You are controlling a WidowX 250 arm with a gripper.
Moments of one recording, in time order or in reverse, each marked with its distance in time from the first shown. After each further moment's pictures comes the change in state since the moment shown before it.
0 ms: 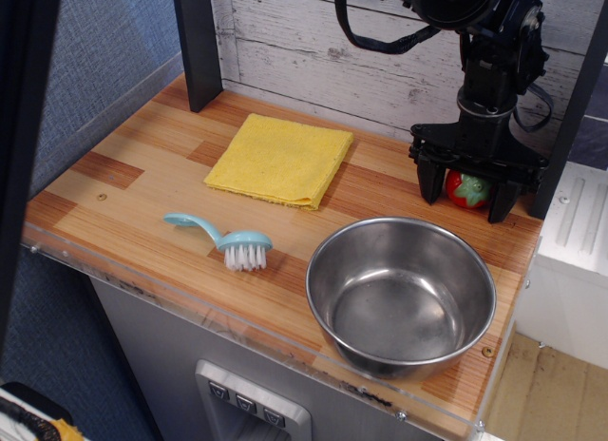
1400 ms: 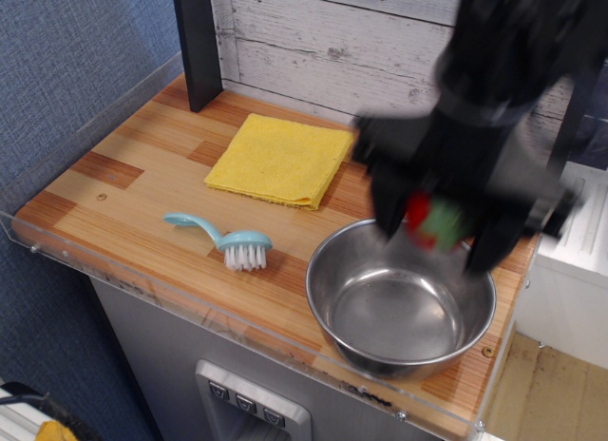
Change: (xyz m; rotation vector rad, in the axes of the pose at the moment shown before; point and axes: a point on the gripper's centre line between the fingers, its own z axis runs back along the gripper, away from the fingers) arm -0.154 -0.017 0.139 0.070 -0.060 -0.007
